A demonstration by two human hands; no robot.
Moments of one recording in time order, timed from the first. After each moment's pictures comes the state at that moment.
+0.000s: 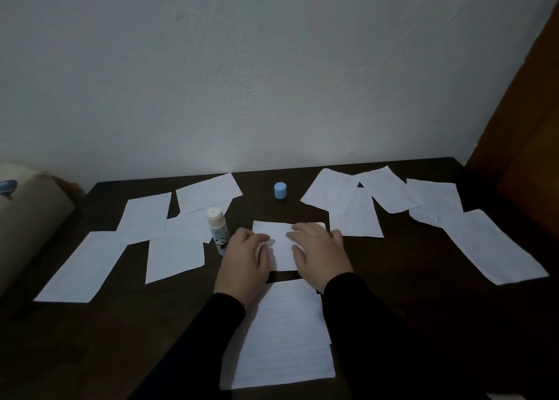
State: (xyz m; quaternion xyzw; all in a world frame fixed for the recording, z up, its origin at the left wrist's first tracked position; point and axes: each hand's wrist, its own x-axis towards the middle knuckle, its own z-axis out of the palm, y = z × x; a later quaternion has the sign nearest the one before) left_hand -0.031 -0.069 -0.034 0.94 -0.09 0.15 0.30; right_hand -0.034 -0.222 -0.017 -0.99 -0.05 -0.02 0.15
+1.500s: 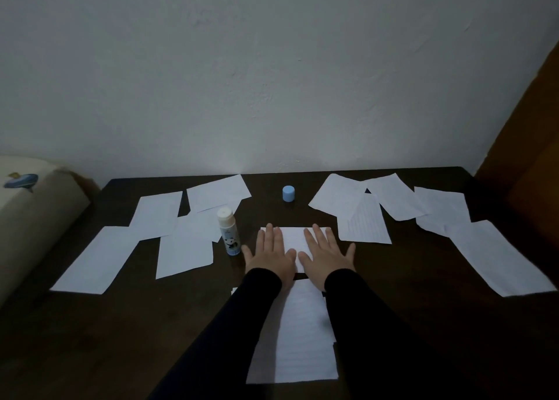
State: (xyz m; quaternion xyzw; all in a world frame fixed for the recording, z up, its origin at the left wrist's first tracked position) left_hand 0.002 -0.107 -0.041 0.98 -0.04 -0.19 0.06; right_hand -0.013 -0.229 -0.045 -0.98 0.03 0.18 0.09
